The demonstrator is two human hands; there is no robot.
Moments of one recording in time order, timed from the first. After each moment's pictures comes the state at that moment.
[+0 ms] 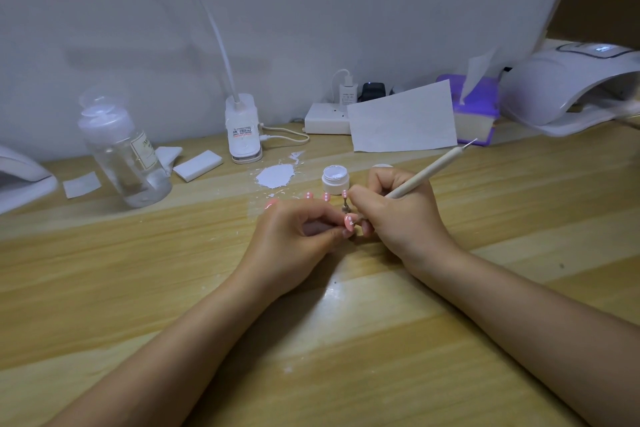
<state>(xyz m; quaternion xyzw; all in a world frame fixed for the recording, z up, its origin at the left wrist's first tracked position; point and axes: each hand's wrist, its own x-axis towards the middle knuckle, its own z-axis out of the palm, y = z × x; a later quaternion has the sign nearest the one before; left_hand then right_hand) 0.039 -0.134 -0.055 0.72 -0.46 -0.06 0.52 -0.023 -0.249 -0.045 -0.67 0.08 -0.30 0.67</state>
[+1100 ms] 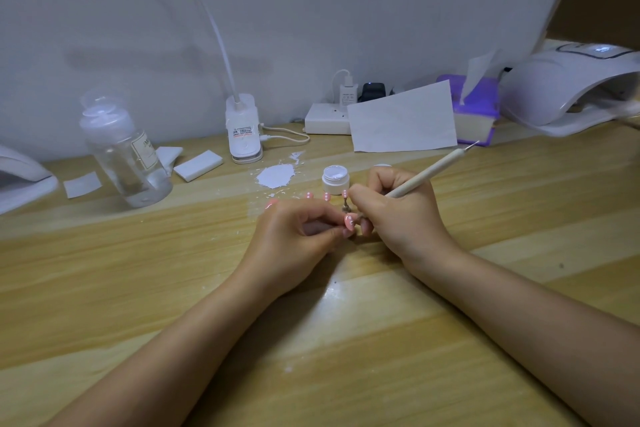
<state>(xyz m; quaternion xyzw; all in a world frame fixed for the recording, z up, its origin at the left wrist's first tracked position) 0.040 -0.134 -0.057 0.71 -0.44 -0.08 0.53 -0.023 -0.250 -0.045 -0.68 0.08 -0.31 0.66</state>
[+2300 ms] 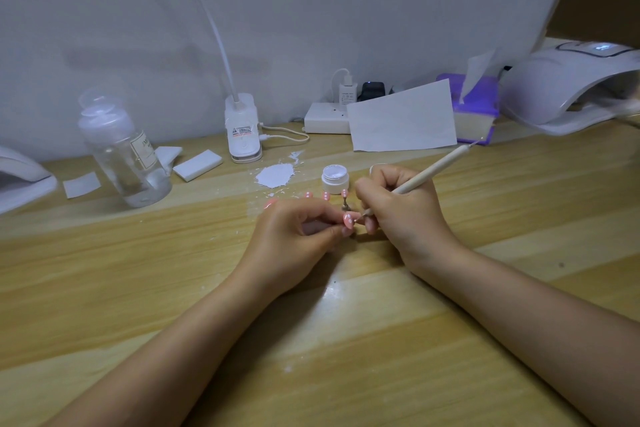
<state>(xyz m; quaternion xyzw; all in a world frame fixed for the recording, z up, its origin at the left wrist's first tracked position) 0.041 -0.134 -0.058 0.71 -0.41 -0.11 0.56 -0.024 -0.251 -0.042 -0.65 0.09 -0.31 0.69</state>
